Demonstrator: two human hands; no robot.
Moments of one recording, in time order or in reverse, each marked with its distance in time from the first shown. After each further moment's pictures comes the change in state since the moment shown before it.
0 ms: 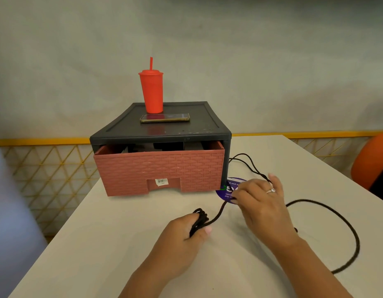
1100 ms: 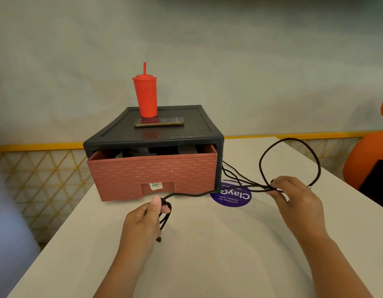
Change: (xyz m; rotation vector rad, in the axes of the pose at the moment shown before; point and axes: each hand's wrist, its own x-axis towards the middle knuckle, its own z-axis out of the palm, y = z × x) left_hand 0.006 0.003 -0.030 -0.353 0.432 -0.321; right_hand -0.015 0.053 -0.028 0.107 -0.064 0.472
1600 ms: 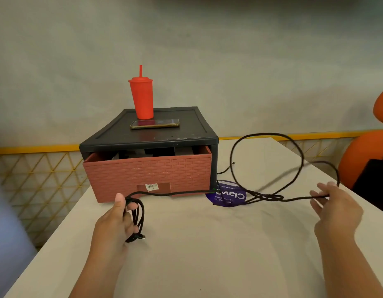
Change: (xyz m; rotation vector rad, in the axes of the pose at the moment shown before) left_hand 0.018 -0.004 -0.021 -0.375 0.132 -0.176; right_hand 0.013 0.030 -0.033 0.864 0.490 1.204
